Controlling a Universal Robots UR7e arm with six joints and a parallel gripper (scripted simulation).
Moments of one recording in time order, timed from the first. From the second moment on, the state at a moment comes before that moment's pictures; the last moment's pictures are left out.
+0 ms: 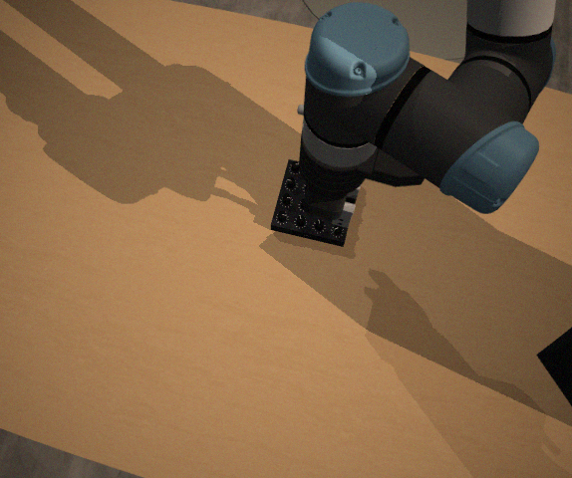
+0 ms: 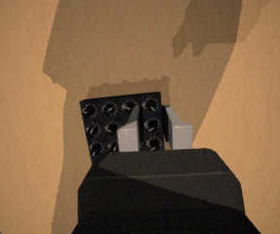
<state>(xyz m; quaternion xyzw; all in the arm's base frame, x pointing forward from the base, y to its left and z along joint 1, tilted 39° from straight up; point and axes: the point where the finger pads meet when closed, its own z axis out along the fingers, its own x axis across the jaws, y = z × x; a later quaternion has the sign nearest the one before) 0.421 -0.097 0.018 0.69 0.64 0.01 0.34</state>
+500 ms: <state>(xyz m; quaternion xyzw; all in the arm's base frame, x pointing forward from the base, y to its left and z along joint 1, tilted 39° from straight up) 0.423 -0.098 0.015 0.69 0.64 0.01 0.34</state>
